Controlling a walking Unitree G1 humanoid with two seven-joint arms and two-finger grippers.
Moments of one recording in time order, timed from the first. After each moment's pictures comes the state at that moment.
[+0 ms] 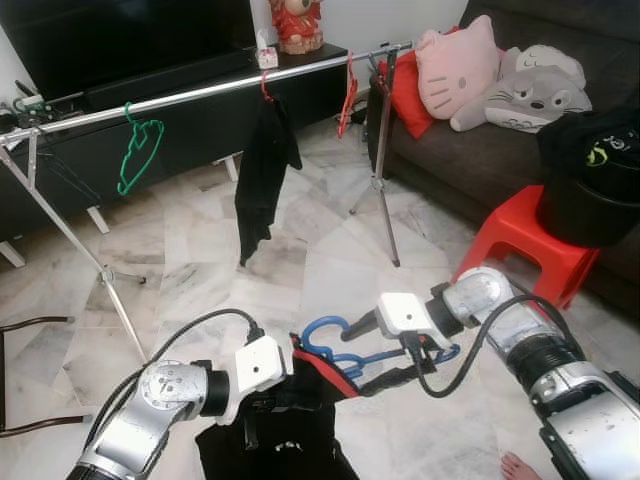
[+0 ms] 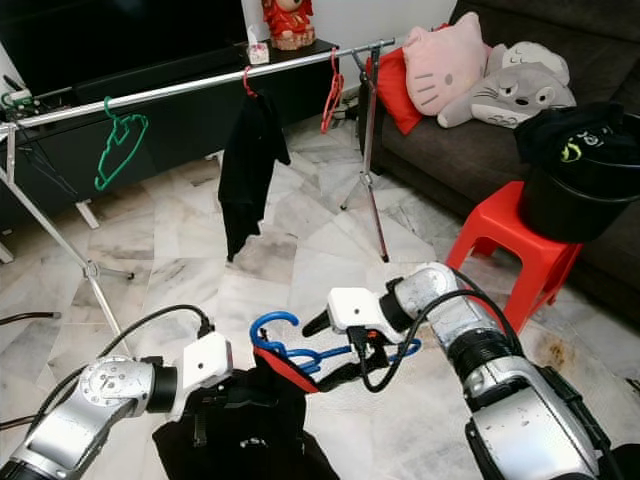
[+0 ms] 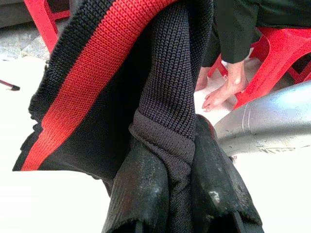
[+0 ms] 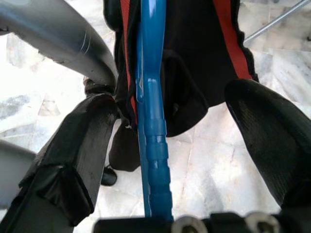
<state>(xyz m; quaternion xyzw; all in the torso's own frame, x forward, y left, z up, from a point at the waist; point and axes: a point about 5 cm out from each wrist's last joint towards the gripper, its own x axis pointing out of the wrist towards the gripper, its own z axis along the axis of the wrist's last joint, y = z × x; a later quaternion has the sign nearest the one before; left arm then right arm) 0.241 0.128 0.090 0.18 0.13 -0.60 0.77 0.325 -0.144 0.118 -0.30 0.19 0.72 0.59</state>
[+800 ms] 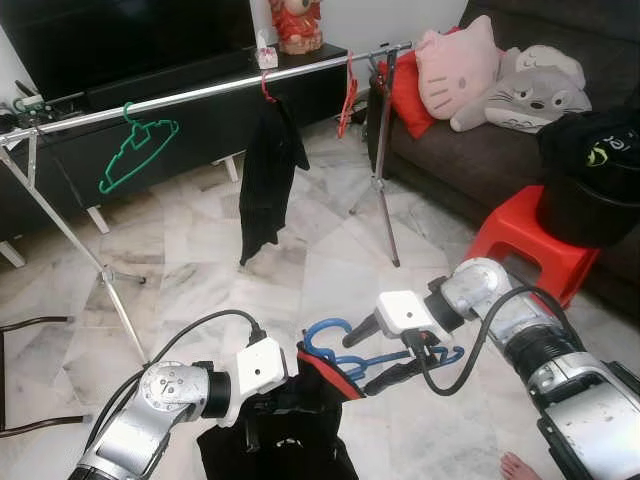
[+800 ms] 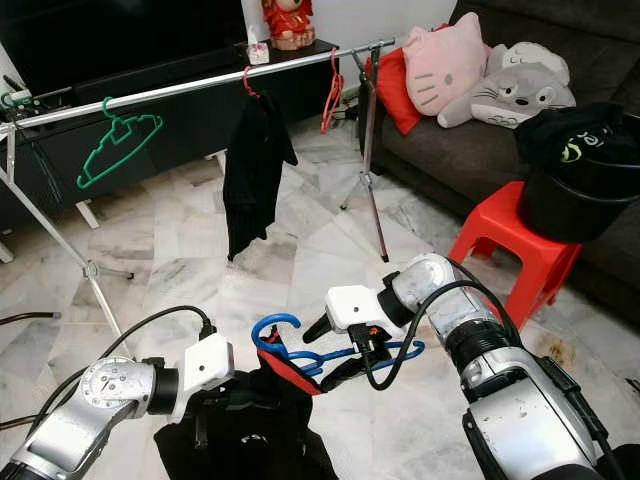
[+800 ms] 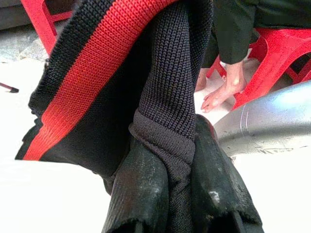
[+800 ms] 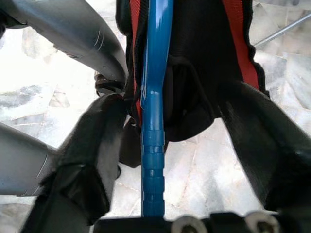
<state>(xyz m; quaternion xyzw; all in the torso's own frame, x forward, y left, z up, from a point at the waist) 0.239 0.127 0.090 0.18 0.13 -0.61 0.76 0.326 -0.140 0.124 -0.31 0.19 0.74 0.57</state>
